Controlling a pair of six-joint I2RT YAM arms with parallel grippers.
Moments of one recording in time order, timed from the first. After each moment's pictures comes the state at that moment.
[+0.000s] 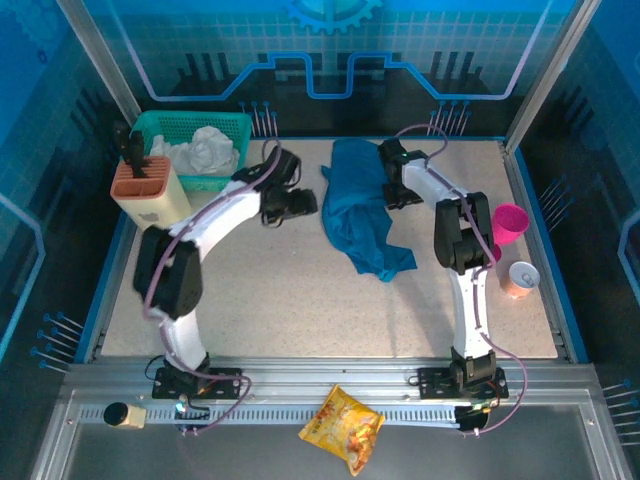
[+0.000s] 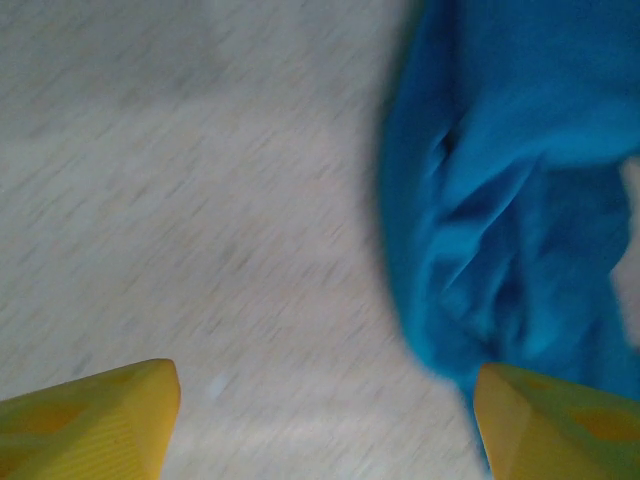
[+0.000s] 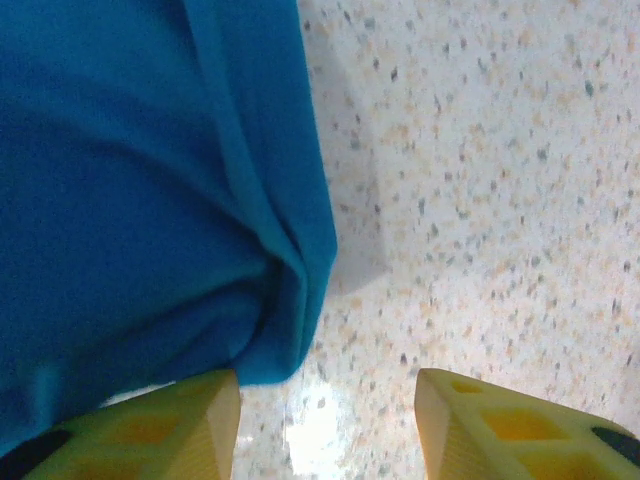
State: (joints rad) left arm -0.41 1.93 1.61 -0.74 0.08 -0.64; right arm 0.26 2.28 1.88 -0.93 0.34 0.14
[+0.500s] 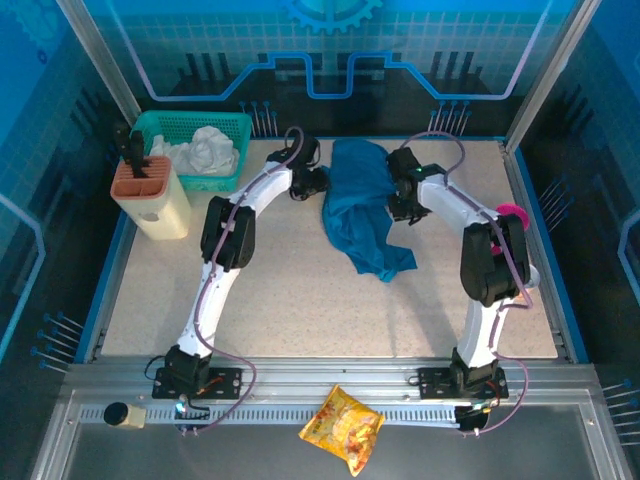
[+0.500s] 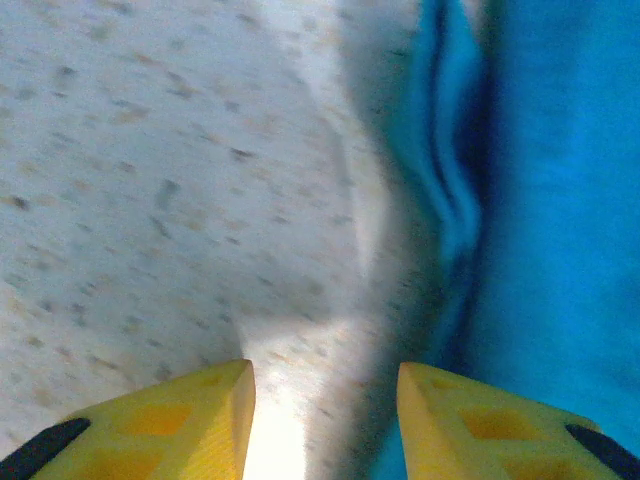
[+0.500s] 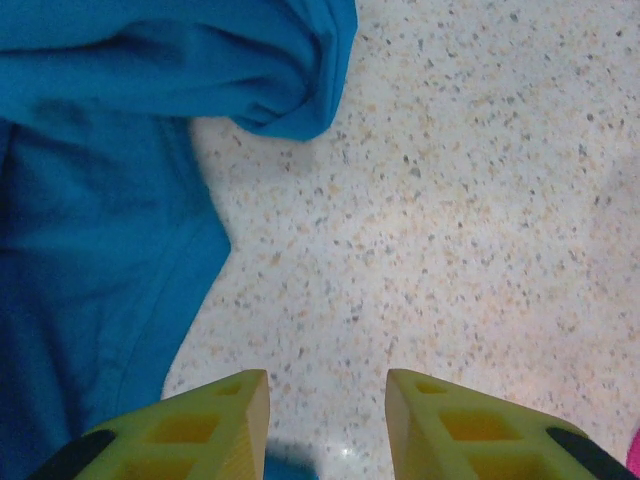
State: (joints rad) left arm -0.34 2.56 2.25 -0.73 0.16 -0.72; right arm 0.29 1.89 1.49 -0.85 0.26 0.15
